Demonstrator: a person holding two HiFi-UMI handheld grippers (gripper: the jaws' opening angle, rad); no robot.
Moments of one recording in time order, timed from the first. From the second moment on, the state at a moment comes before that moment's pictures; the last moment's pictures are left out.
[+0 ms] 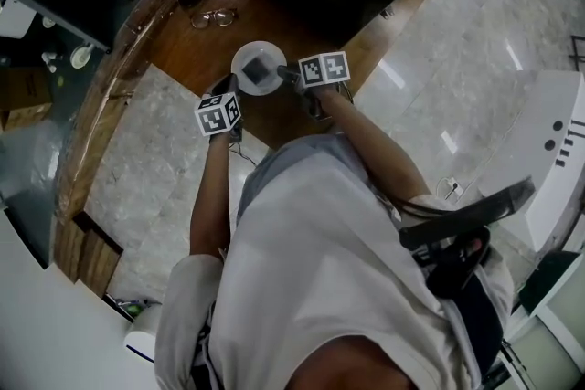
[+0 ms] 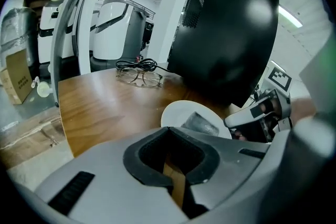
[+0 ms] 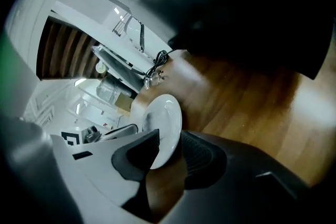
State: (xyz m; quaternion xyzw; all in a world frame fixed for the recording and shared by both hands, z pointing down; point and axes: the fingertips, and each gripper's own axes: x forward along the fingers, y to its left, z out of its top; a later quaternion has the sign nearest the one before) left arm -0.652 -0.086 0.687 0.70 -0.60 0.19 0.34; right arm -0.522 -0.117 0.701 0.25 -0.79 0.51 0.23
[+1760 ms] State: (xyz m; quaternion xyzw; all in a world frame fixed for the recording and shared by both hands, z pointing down) left arm -0.664 -0.105 0.707 0.72 -0.55 0.14 0.40; right arm -0.526 -0.099 0.712 0.17 -0.70 0.70 0.00
